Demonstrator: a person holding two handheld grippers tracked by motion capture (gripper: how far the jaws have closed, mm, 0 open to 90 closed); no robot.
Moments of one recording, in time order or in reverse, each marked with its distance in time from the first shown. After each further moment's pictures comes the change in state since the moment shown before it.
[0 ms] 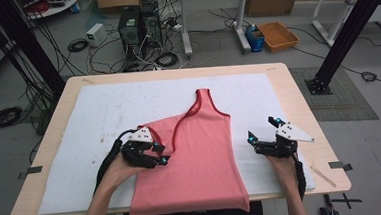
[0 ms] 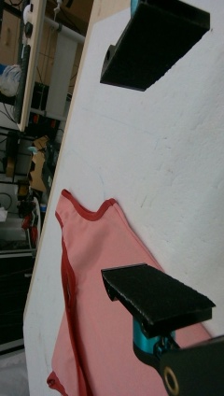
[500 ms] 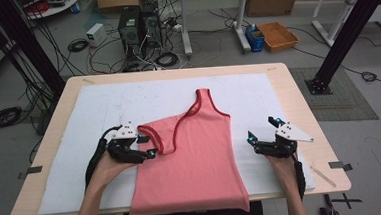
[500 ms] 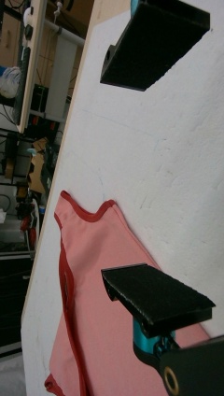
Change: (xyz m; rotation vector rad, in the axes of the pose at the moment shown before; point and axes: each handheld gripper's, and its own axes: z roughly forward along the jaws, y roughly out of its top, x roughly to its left) left arm 0.022 -0.012 -0.029 -0.074 0.145 -0.012; right arm 0.001 0.000 0.001 0.006 -0.007 -0.004
